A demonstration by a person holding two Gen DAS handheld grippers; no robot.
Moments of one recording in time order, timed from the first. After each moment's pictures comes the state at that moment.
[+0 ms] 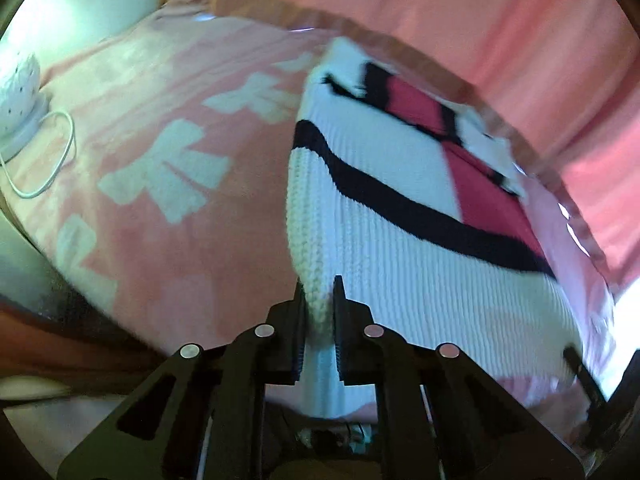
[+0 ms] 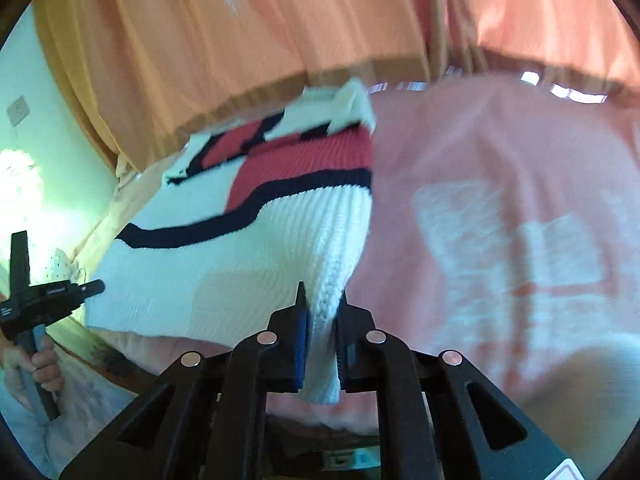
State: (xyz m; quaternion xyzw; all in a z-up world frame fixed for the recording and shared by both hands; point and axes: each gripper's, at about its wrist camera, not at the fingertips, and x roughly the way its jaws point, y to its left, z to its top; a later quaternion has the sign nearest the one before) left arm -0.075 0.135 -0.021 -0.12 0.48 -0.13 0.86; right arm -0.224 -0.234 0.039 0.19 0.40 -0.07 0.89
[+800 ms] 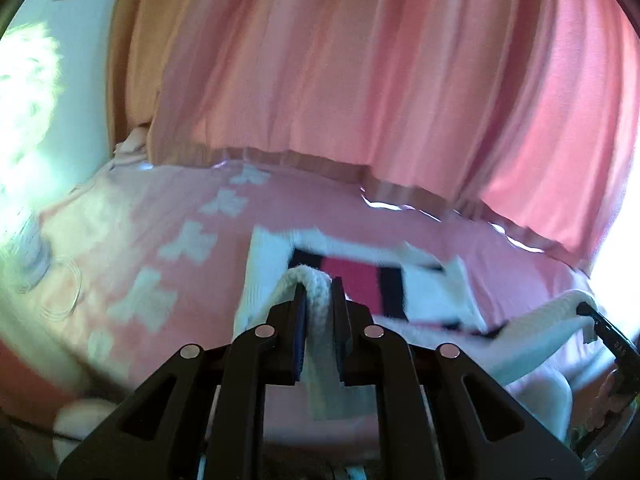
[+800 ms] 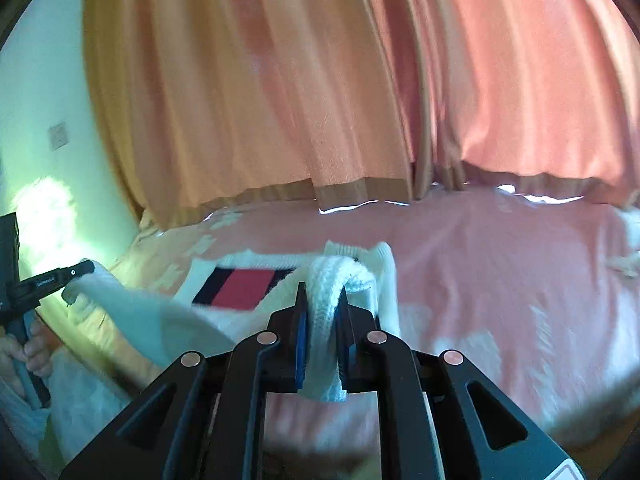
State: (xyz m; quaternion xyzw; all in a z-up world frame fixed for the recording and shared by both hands) left arm -0.112 0.072 0.112 -0.06 0.31 -0.18 0.93; right arm -0.236 -0.295 0.144 0.15 0.30 -0.06 0.94
